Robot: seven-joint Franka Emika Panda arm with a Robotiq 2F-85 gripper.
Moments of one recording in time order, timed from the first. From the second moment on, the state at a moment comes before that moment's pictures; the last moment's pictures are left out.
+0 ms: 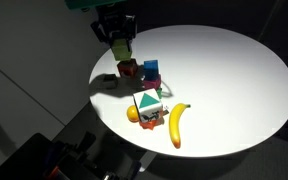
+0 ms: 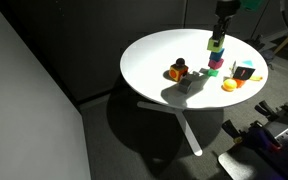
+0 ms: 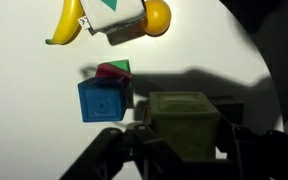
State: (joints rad) arm 0.02 0.08 0.03 -2.18 -0.07 2.19 -0.30
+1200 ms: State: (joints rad) arm 0.06 0.13 0.07 -2.17 -0.07 2.19 -0.30
